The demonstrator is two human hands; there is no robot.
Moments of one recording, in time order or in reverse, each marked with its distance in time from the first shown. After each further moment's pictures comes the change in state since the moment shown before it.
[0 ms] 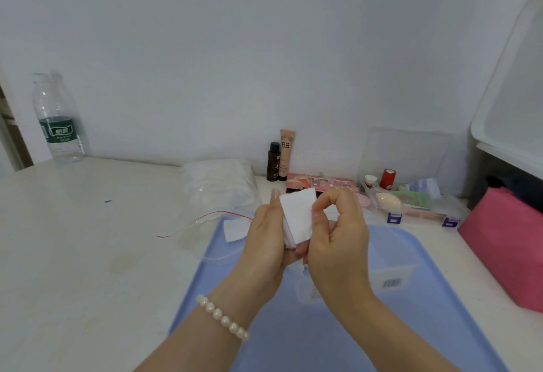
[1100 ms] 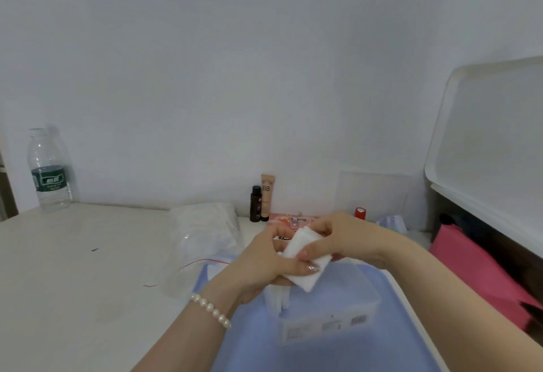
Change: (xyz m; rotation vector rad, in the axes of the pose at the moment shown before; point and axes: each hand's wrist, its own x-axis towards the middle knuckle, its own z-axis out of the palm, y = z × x) left_hand 0.007 0.041 0.021 0.452 -0.329 -0.018; right_hand 0.099 -0.035 -0.082 -0.246 -0.894 0.435
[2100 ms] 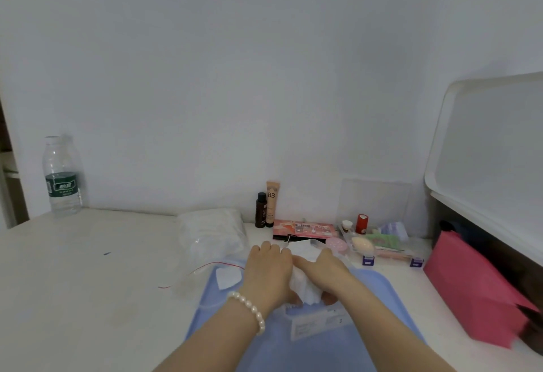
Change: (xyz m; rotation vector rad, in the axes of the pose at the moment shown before) left_hand 0.026 -0.031 0.001 1.633 0.211 0.128; right_hand 0.057 0.050 0.064 -0.080 0.310 0.419
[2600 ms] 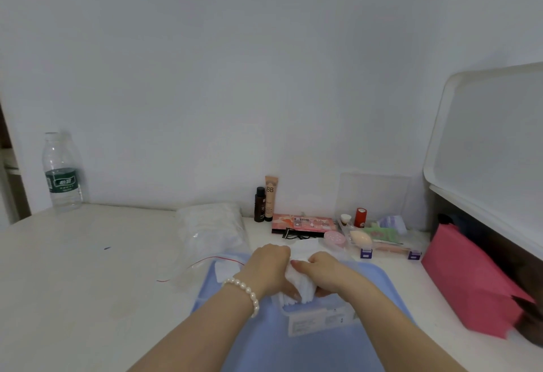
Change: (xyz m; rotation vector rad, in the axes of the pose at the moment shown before) left_hand 0.011 -0.006 0.007 -0.246 -0.168 0.063; right_hand -0.005 0.011 -0.002 0.106 -0.194 -0.099
